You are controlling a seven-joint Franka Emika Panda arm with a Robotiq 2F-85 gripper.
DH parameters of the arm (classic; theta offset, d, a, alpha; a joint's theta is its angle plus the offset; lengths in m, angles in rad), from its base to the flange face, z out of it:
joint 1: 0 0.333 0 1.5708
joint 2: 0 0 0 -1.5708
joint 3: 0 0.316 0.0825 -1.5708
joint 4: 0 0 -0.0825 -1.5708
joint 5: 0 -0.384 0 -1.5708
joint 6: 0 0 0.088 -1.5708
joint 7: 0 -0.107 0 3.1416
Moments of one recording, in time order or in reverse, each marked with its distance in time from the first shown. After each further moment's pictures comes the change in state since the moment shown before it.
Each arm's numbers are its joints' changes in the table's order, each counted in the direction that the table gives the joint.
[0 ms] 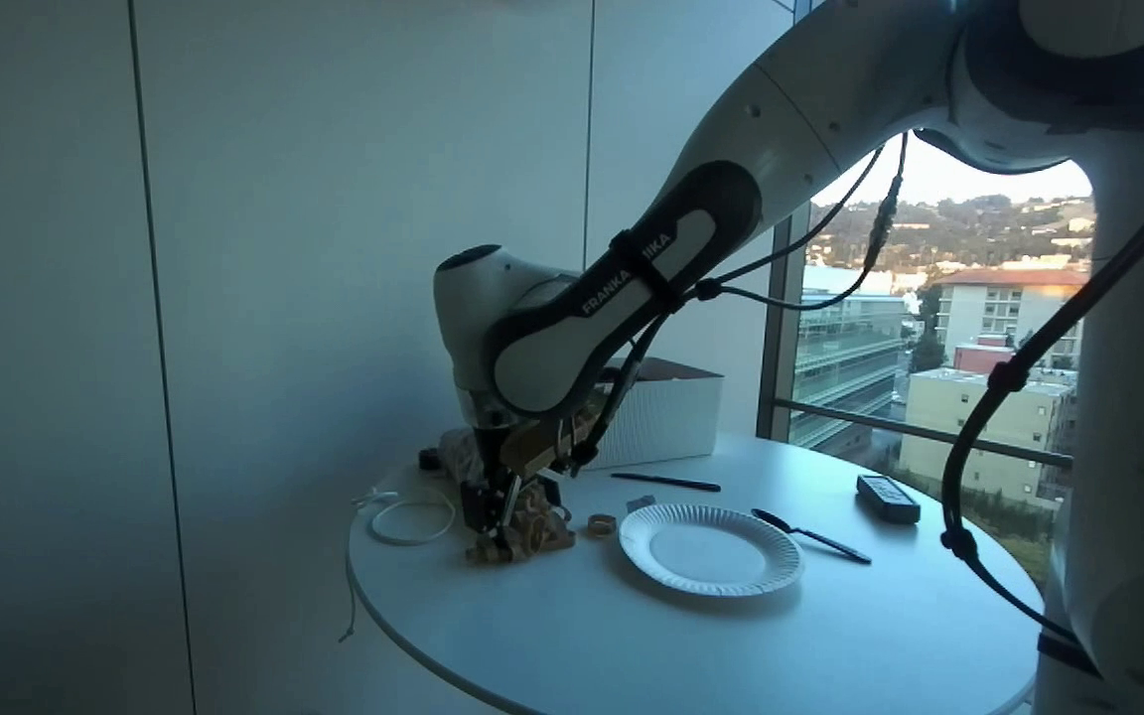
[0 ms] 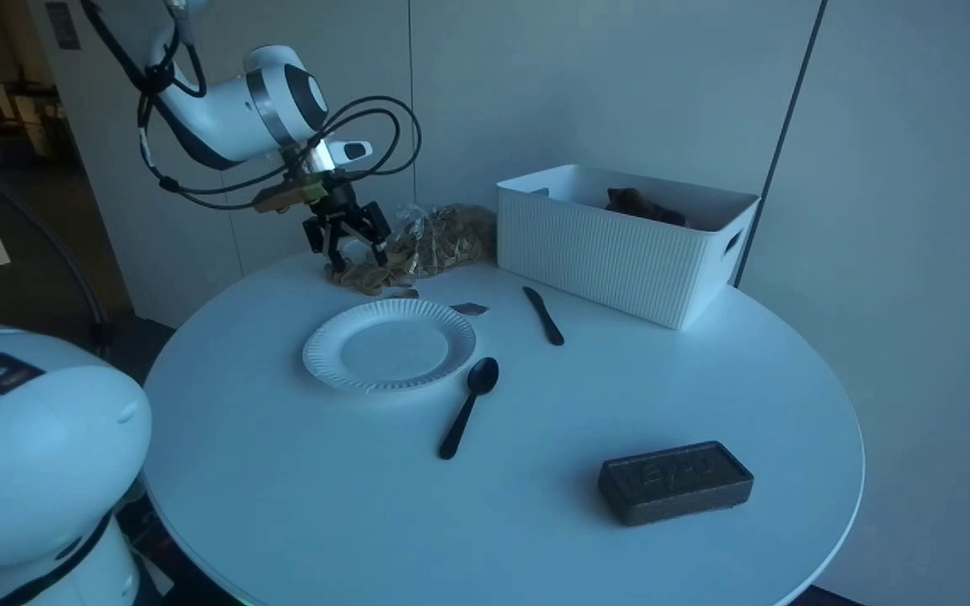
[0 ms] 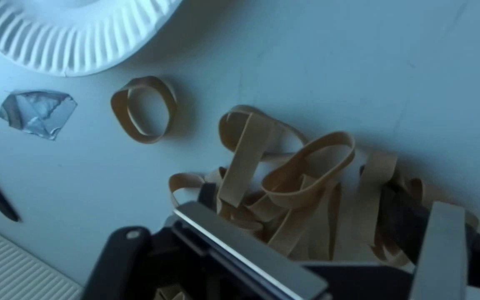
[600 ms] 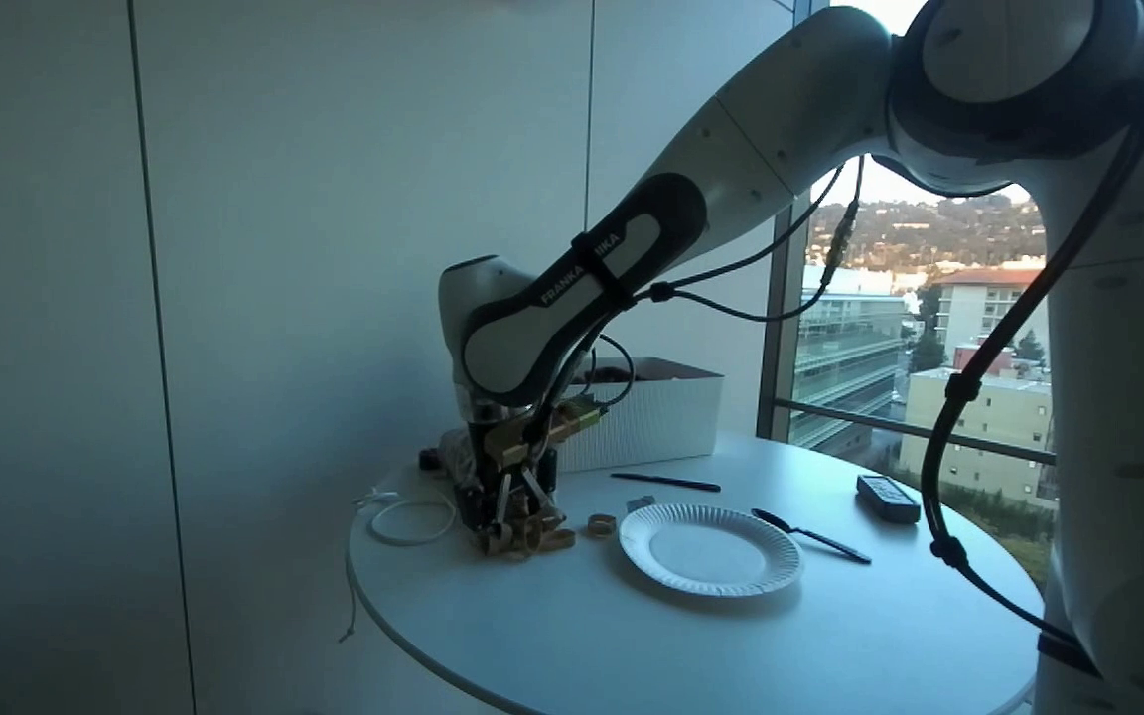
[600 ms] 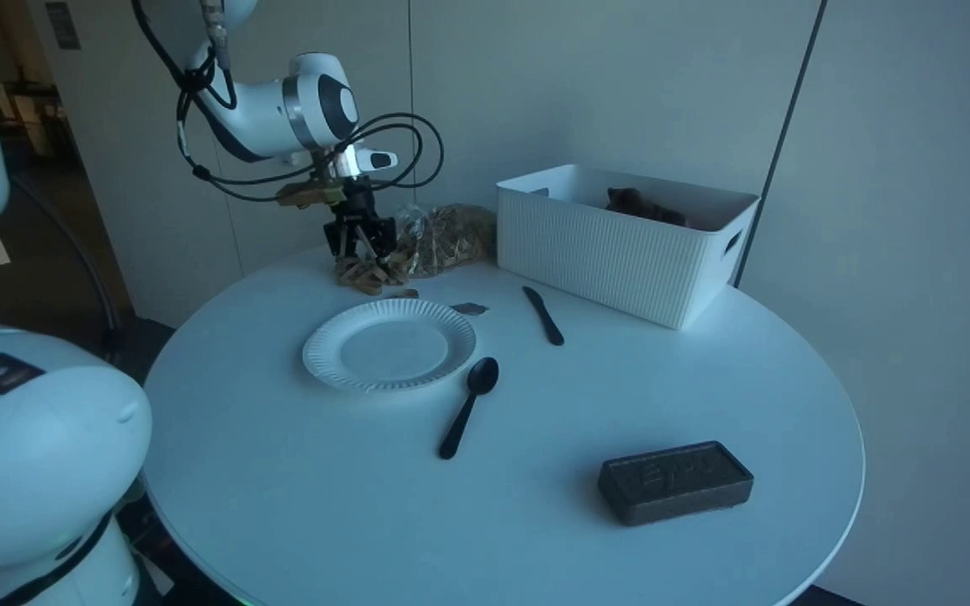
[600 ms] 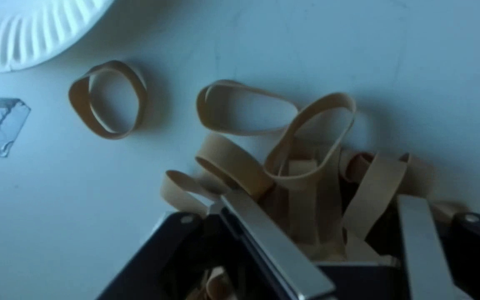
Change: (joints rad) arm 0.000 -0.104 -0.055 -0.120 -0.158 -0.030 0.060
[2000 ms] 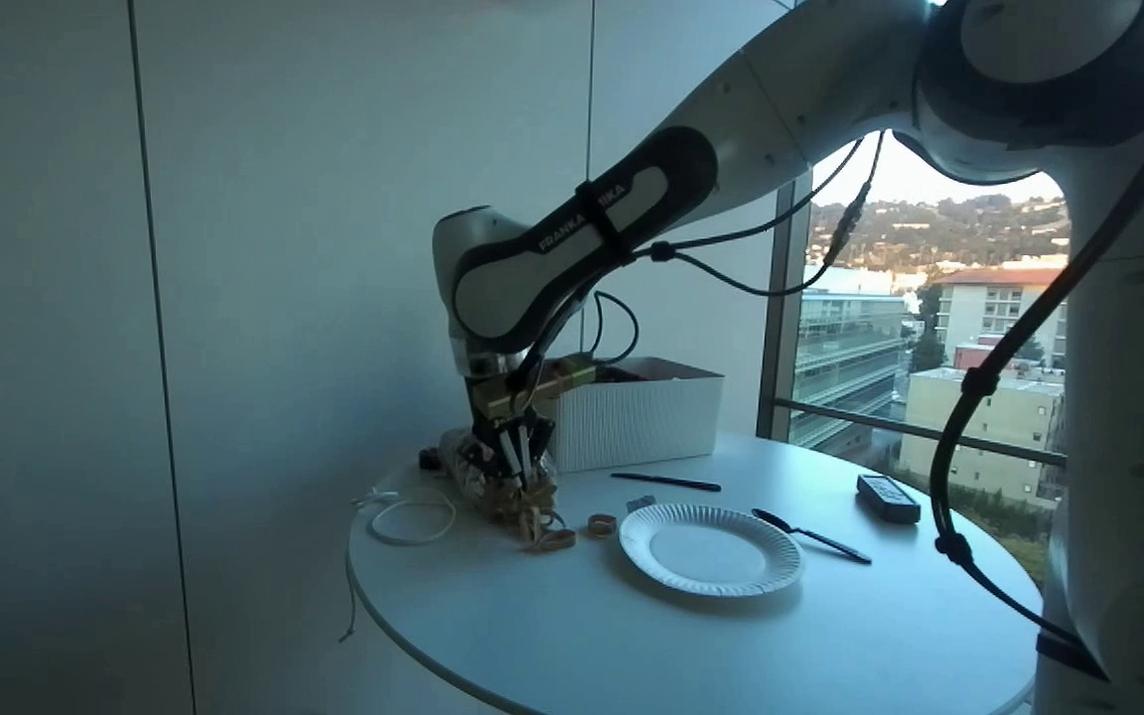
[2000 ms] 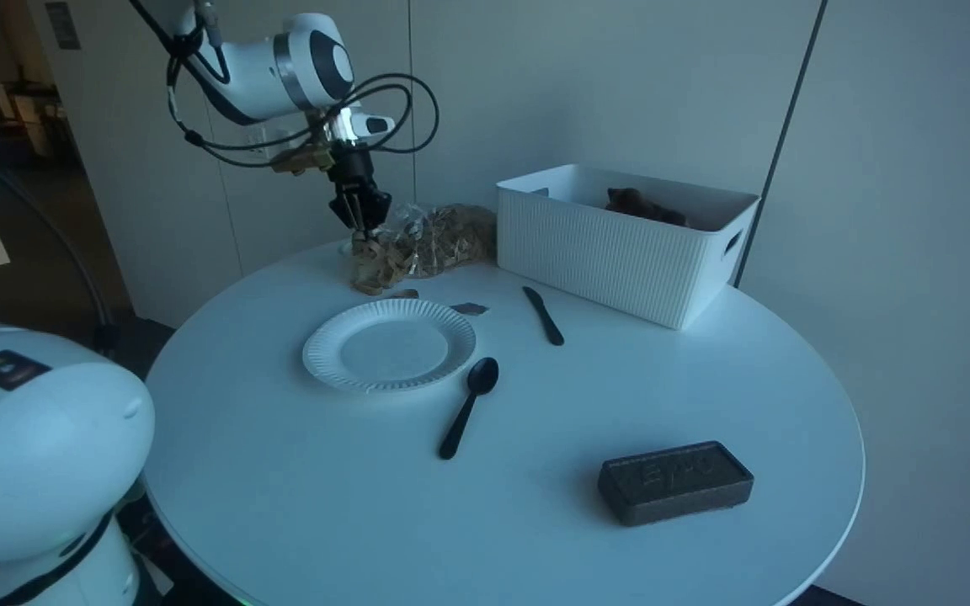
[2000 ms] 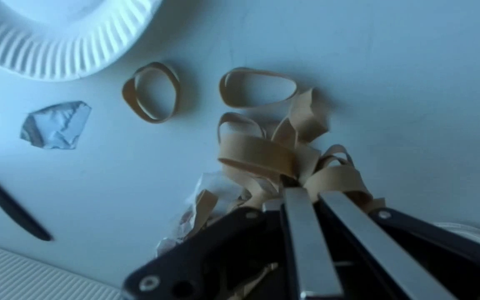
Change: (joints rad) arm 0.028 0.065 -0.015 -0.066 -0.004 -0.128 -0.087
